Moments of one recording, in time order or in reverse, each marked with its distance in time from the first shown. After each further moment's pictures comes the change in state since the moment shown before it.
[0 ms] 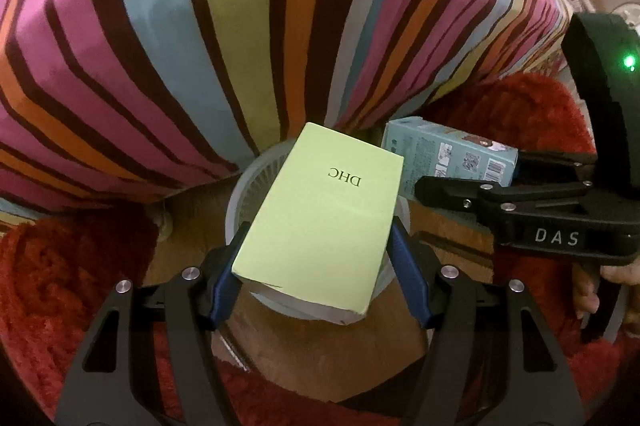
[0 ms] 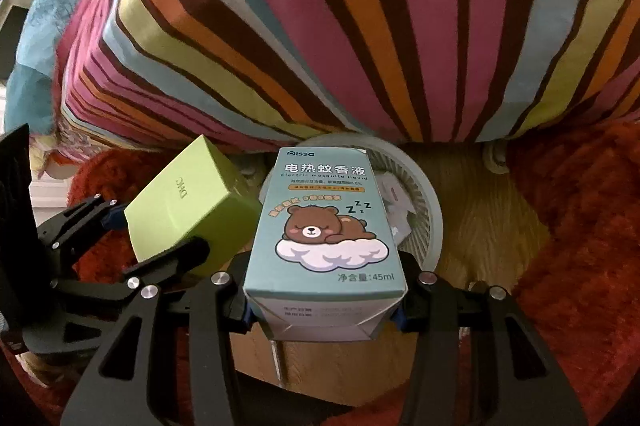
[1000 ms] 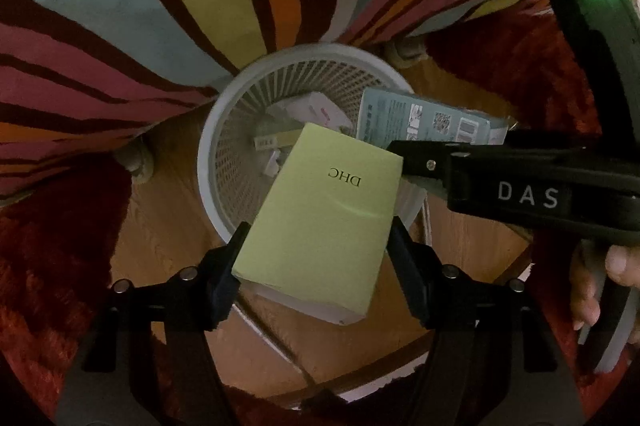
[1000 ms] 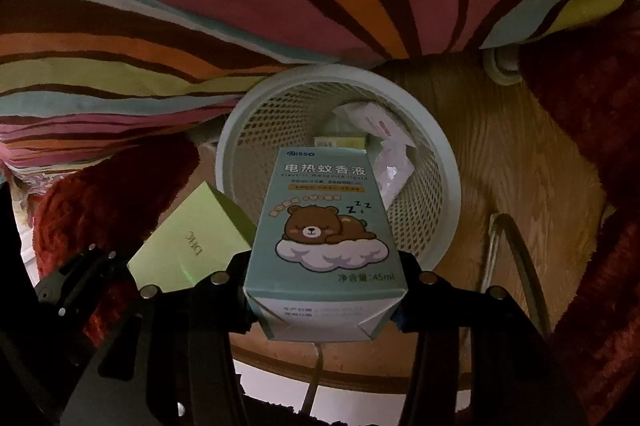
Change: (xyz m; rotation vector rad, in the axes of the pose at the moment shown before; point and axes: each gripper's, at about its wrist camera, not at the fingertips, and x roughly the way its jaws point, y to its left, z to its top) left arm 0.077 0.008 0.004 -0.018 0.345 -0.006; right arm 0.081 -0.032 0.013 0.240 0.261 -0.008
